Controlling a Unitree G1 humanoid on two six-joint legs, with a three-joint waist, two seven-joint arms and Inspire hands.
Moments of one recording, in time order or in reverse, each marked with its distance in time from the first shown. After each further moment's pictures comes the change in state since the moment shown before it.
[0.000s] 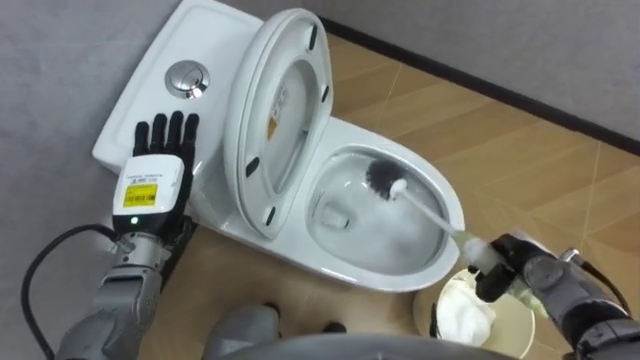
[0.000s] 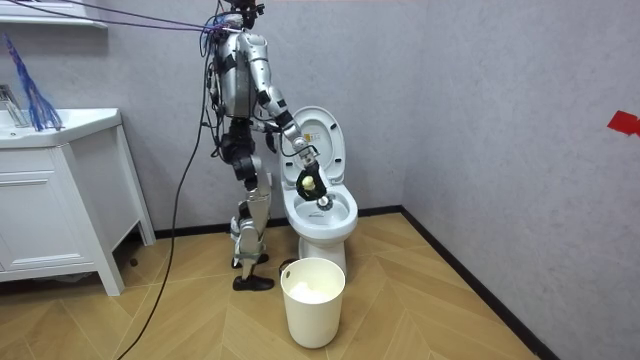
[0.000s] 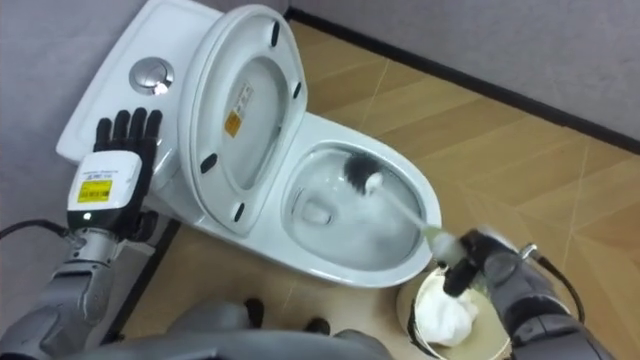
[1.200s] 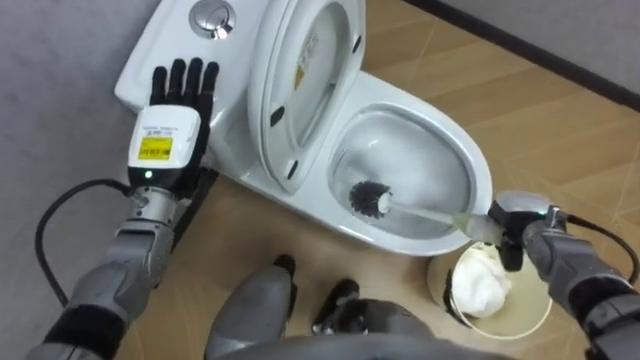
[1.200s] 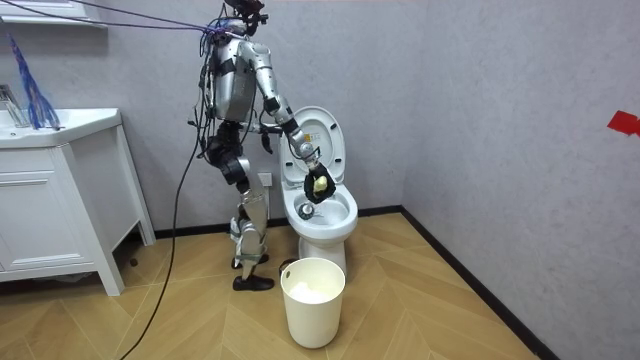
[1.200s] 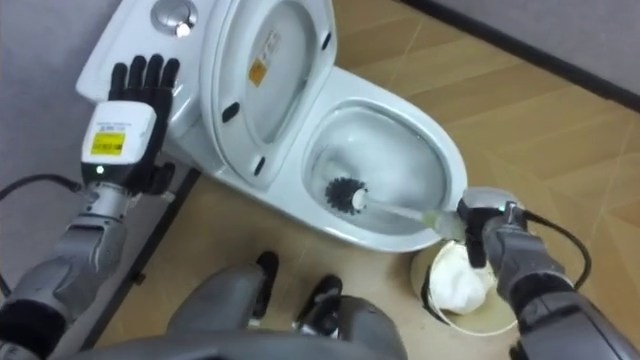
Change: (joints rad) left arm -0.219 0.004 -0.080 0.077 -0.009 -0.063 0.061; right arm -0.167 -0.087 0.173 0.040 -0.266 -0.035 -0.129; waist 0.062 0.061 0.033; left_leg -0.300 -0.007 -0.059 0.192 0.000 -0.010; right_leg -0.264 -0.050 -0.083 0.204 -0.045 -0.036
